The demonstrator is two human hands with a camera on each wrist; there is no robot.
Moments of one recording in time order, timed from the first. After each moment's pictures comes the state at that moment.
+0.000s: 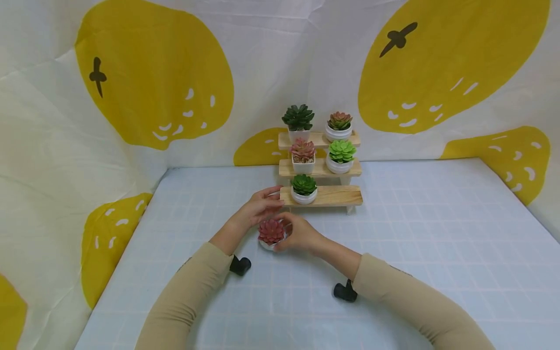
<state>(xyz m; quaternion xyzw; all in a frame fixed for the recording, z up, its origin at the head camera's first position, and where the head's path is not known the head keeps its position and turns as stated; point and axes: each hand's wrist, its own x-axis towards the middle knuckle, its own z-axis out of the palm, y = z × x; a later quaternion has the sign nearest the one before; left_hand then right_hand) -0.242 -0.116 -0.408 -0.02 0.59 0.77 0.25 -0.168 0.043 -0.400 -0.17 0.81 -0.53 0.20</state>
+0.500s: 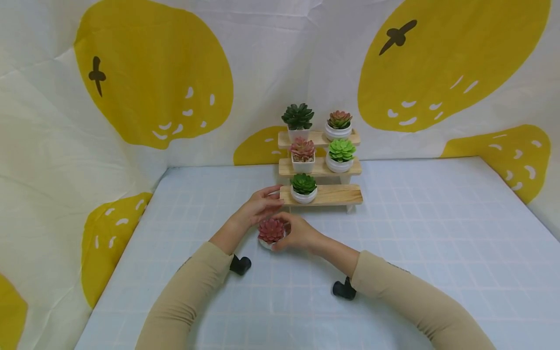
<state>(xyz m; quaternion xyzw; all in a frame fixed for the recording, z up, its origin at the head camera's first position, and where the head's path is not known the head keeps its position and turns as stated) -0.241 -0.116 -0.408 -0.02 0.58 0.77 0.25 -0.170 0.044 -0.402 -0.20 0.79 -0.53 0.21</state>
